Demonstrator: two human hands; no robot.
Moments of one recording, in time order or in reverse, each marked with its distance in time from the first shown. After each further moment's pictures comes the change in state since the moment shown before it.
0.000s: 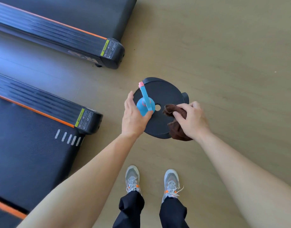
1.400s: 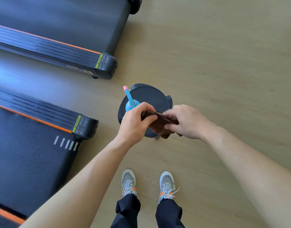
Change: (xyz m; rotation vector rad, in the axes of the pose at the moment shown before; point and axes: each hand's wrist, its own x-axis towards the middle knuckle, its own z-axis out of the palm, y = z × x) left_hand -0.093 0.090 -0.029 -0.099 -0.114 0.279; right_hand -0.052 -0.011 -0.096 -0.285 -0.263 -0.399
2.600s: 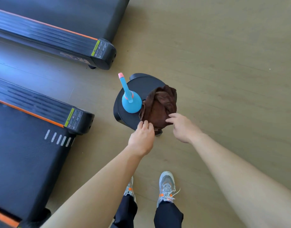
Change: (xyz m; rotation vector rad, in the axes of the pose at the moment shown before) left_hand 0.017 -0.115 0.102 0.821 -0.405 -0.026; right_hand 0.051 0.075 0.130 0.088 -0.164 0.237
